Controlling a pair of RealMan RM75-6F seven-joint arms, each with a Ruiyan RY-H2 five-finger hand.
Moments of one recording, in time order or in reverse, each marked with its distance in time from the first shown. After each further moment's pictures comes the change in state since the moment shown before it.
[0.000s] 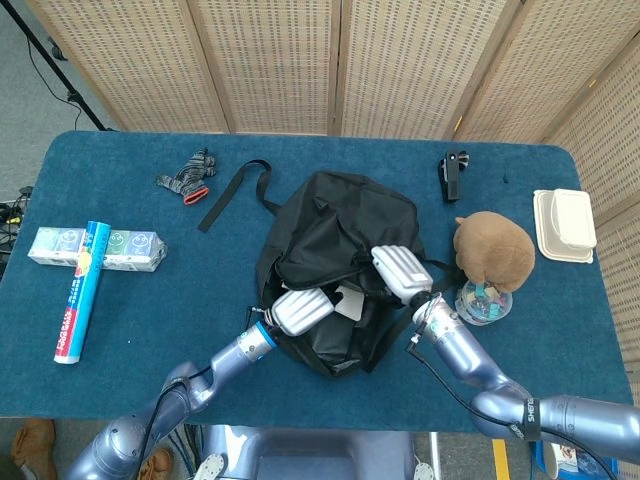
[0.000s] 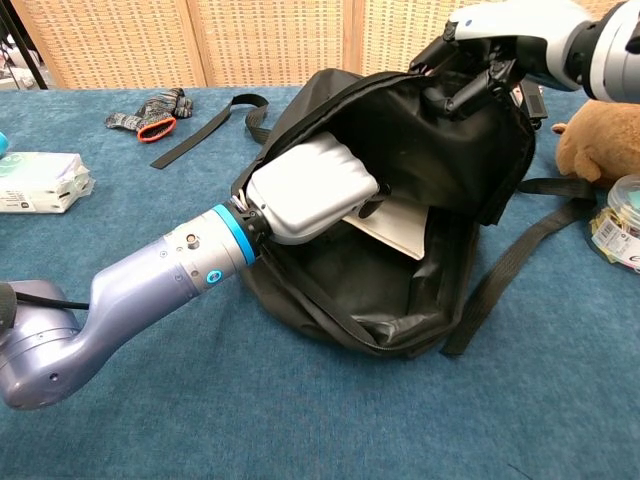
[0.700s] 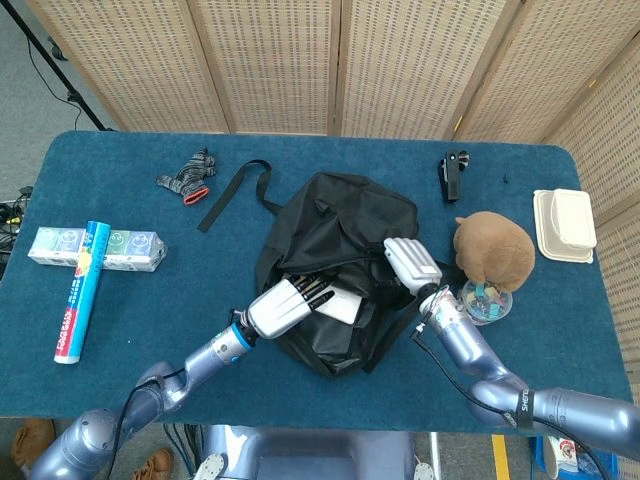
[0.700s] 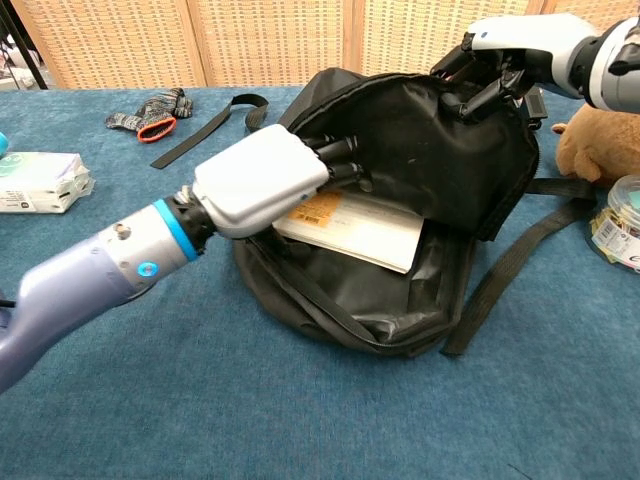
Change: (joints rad) left arm 0.077 0.146 0.098 -0.102 0.077 0.175 -0.244; right arm -0.001 -0.044 -0.005 0.108 0.025 0.008 0.007
